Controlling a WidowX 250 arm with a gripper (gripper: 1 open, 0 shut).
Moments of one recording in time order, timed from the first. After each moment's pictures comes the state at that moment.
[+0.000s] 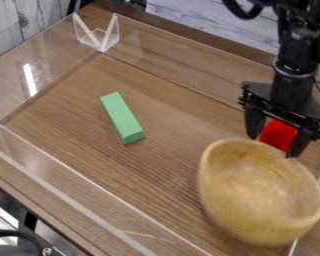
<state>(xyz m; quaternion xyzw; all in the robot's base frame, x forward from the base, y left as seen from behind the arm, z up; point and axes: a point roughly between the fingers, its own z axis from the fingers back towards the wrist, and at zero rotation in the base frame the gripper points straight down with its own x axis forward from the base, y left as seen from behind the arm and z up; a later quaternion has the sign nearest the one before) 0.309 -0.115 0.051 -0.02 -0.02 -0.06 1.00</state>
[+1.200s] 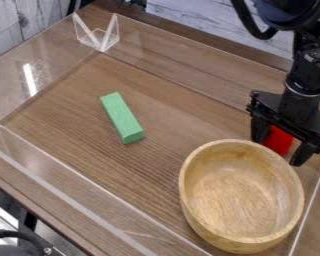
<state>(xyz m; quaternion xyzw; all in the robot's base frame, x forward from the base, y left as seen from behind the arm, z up) 0.322 -0.119 0.045 0.01 -0.06 -0.07 1.00</state>
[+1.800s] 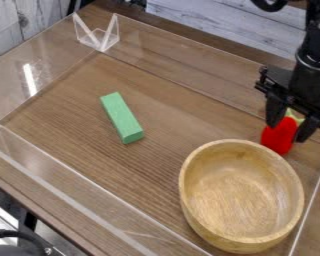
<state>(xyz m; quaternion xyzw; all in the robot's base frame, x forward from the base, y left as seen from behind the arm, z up) 0.324 -0.124 0.076 0.01 -0.07 -0.09 0.99</state>
